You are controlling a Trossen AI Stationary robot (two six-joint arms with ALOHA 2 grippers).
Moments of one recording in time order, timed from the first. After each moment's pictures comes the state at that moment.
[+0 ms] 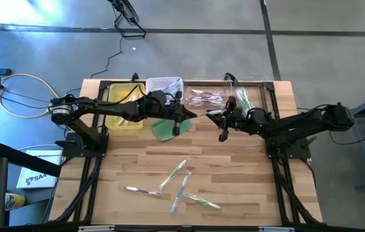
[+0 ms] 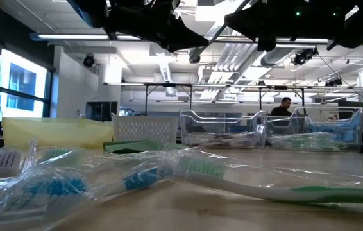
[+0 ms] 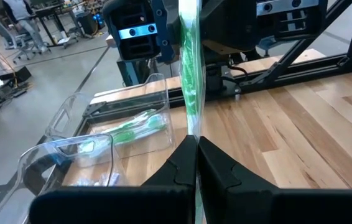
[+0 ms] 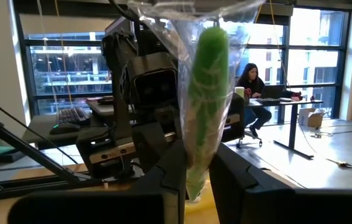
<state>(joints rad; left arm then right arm) 0.20 1.54 1.01 0.37 0.19 0.27 -0.07 1.20 0.41 1.02 0.17 0.00</state>
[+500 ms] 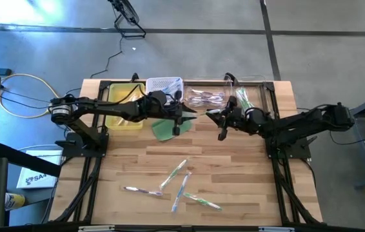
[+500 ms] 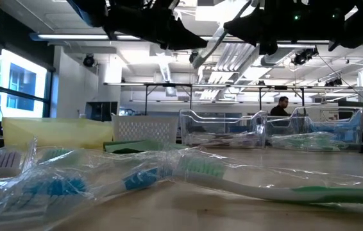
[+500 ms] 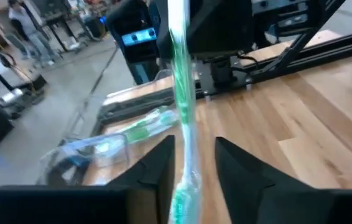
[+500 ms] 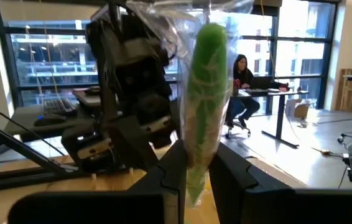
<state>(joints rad) 0.20 1.54 1.01 0.36 0.14 0.36 -0.07 1.20 0.41 0.97 0.21 0.00</state>
